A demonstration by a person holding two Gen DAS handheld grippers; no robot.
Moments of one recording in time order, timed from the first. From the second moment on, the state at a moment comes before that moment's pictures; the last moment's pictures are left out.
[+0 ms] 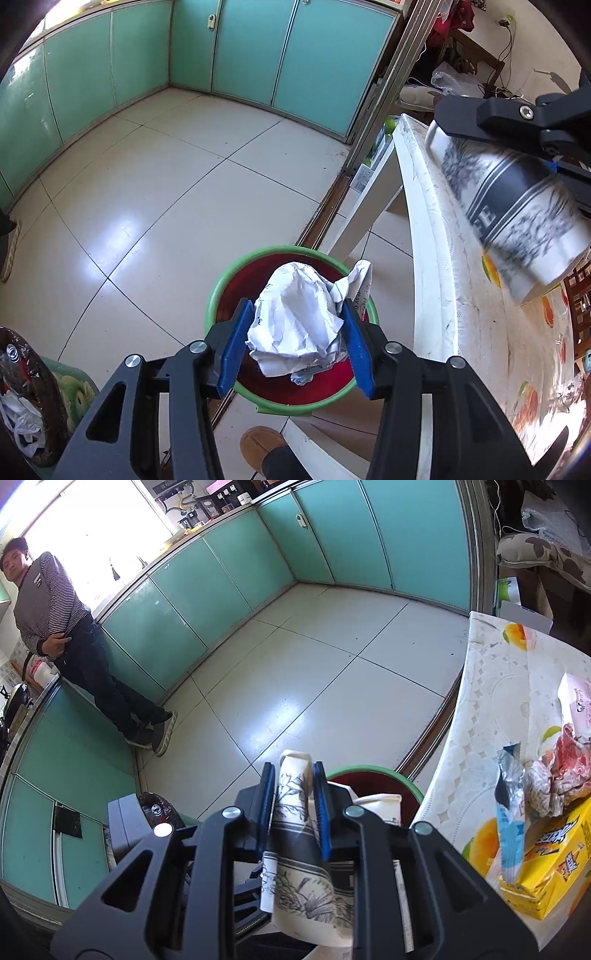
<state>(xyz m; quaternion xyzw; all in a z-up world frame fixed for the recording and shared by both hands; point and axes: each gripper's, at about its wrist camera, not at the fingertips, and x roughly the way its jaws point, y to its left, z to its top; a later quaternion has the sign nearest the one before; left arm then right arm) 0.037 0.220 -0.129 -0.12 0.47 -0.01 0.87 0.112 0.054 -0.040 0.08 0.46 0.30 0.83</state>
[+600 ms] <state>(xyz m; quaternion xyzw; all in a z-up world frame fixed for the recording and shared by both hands) 0.014 0.179 -0.083 -0.10 0.43 -0.03 0.90 0.002 -0.105 0.034 0.03 0.37 0.25 0.89</state>
